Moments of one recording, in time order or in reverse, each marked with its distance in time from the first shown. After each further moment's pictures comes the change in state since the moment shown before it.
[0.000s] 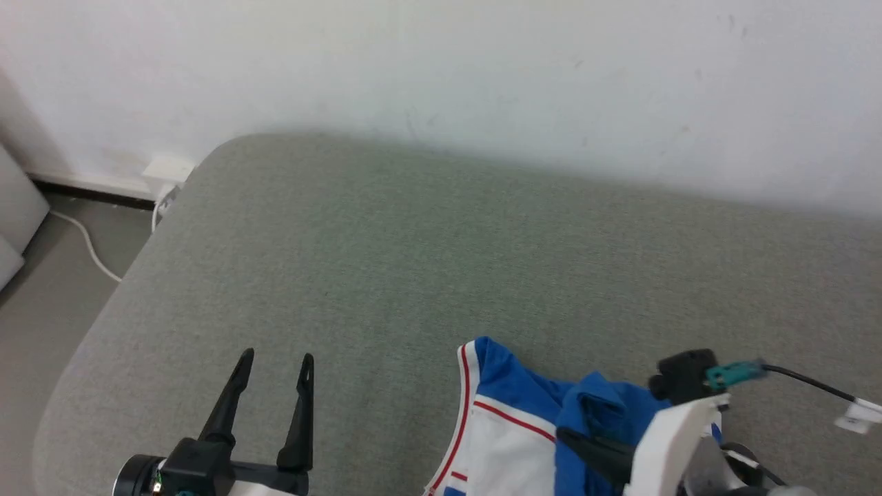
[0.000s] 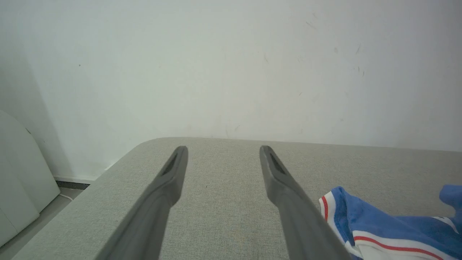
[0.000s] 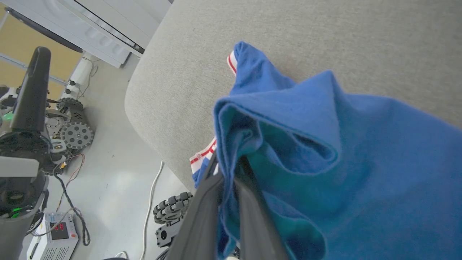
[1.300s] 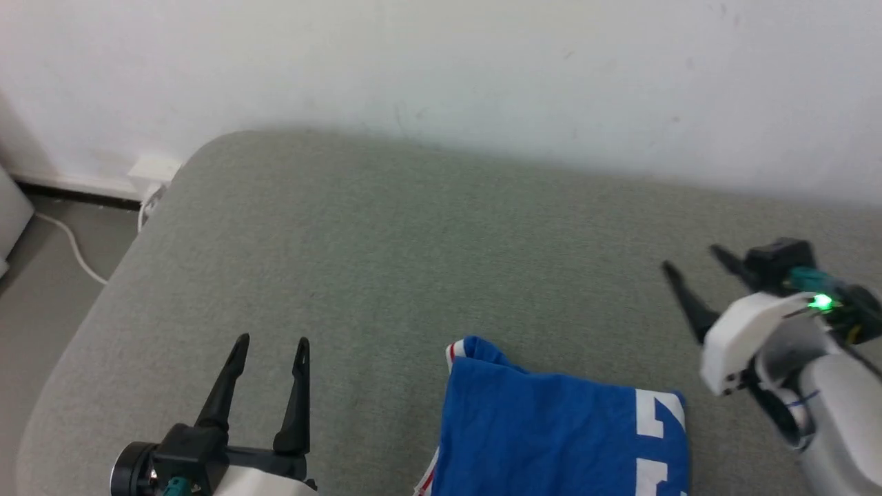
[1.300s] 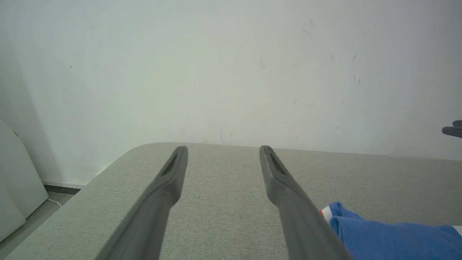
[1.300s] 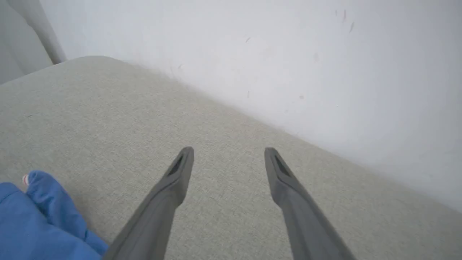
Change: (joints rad) left arm -0.038 -0.002 0.003 0.011 -0.028 0.009 0.000; right arm -0.430 -0.271 0.122 0.512 -0.339 0.000 -0.696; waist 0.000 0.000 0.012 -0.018
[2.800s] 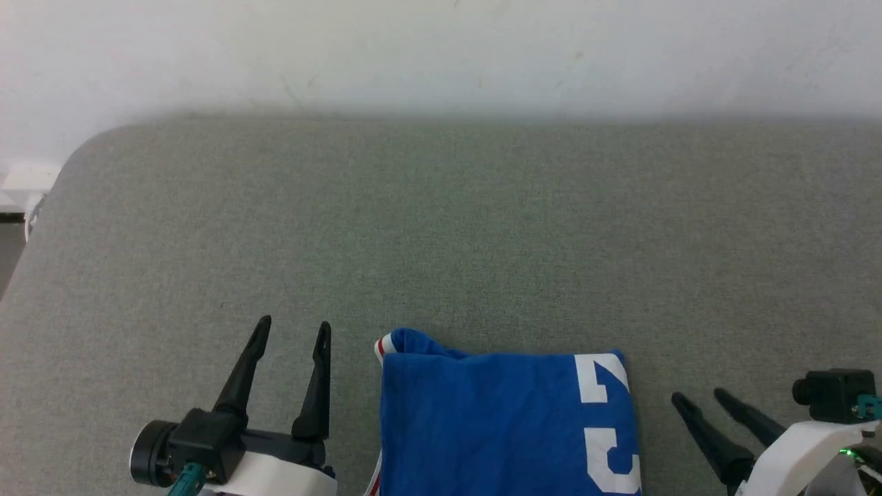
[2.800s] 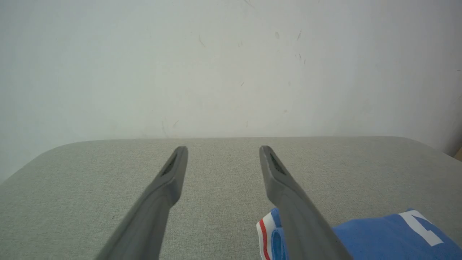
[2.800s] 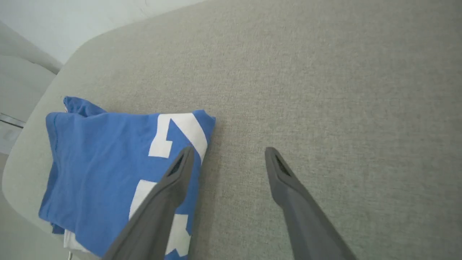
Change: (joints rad) left arm -0.035 -0.002 -0.044 -0.007 -0.019 -0.010 0.000; right arm 0.485 0.028 -0.193 -0.435 0.302 0.000 0.215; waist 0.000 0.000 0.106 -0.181
